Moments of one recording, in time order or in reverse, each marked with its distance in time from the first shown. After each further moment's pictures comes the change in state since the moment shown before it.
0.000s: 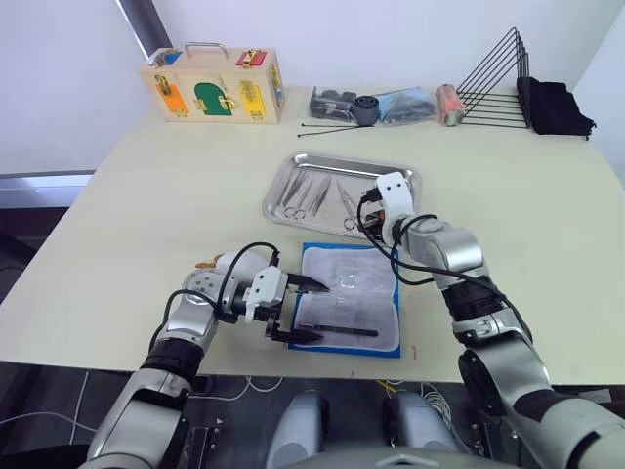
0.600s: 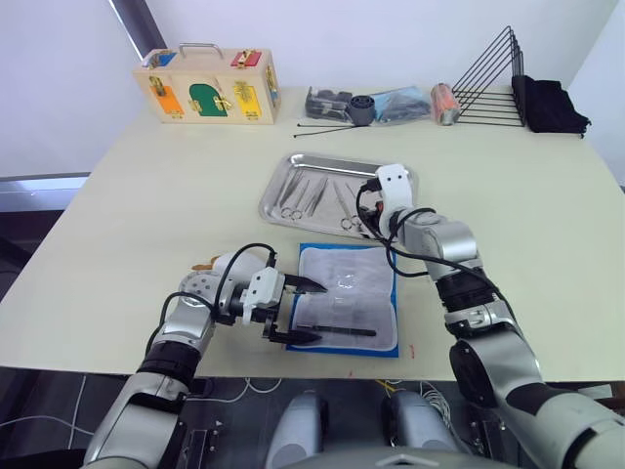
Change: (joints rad) left arm 0.012 0.006 0.015 -0.016 0.000 0.005 0.005; right arm -0.033 0.000 -0.040 -0.016 -0.016 -0.042 0.021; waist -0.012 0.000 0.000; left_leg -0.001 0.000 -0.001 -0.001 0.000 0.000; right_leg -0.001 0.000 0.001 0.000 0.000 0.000
